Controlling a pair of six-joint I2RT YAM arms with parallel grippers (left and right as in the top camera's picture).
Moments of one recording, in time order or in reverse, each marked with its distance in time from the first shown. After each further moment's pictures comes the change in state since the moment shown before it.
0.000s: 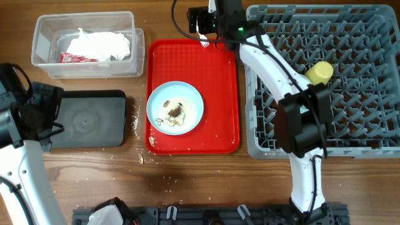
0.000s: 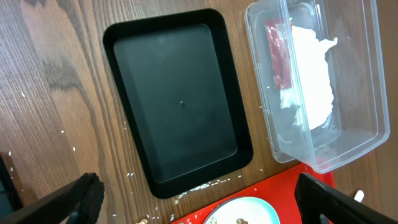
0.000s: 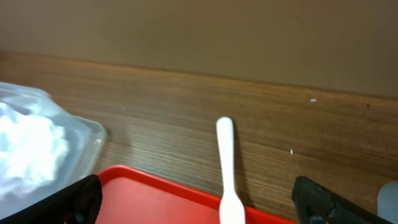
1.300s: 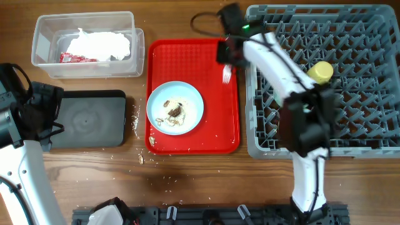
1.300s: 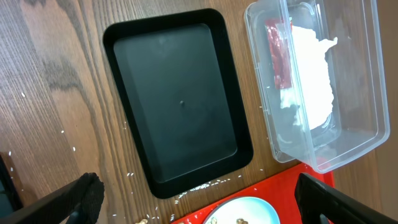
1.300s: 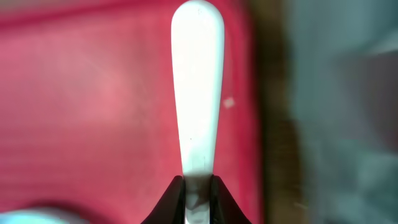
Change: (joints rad) left arm 0.000 0.000 0.000 0.000 0.000 0.000; right arm -0.056 -0.060 0.007 -0.677 0.071 0.255
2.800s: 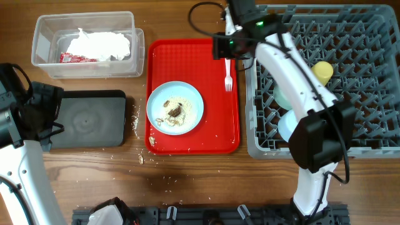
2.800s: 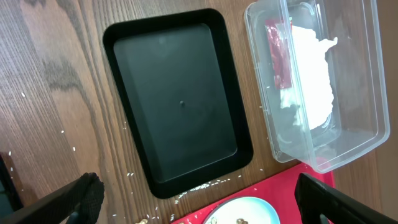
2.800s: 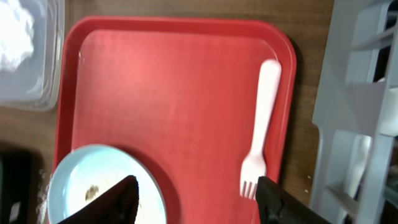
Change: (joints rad) left arm 0.000 0.000 0.000 0.000 0.000 0.000; right arm 0.049 -0.131 -0.023 0.018 -0.096 -0.144
